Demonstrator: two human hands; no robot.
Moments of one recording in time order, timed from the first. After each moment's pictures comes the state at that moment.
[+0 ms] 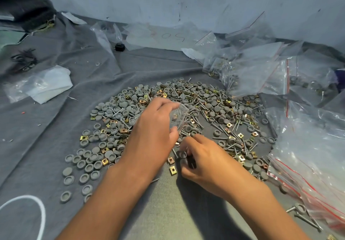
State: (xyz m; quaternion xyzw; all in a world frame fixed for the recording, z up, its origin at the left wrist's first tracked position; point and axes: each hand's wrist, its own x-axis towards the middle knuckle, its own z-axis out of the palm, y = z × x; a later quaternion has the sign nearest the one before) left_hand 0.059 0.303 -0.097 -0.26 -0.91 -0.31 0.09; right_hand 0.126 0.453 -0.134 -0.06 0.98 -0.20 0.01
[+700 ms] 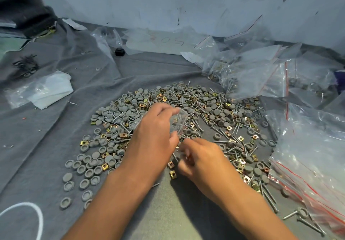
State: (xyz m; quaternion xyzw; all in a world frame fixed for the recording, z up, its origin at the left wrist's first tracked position) left_hand 0.058 0.303 -0.101 -0.26 -0.91 -0.31 0.09; right_hand 0.126 0.441 -0.135 -0.04 0.97 -0.23 -0.09
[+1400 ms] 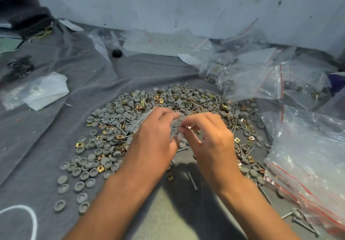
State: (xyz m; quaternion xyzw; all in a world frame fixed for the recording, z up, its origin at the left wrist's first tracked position) left_hand 0.060 0.310 -0.105 -0.27 -0.91 -0.30 0.09; right_hand 0.106 0.452 -0.128 -0.04 0.89 -0.25 -0.38
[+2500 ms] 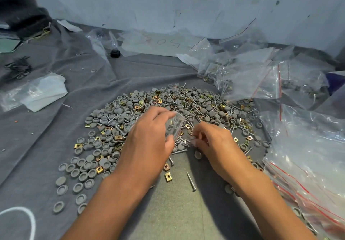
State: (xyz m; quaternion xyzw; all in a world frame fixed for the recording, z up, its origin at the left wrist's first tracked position) left_hand 0.063 0.304 -0.102 -0.26 -0.92 -0.29 0.10; right_hand 0.104 0.493 -0.139 0.03 0.96 -0.26 -0.10
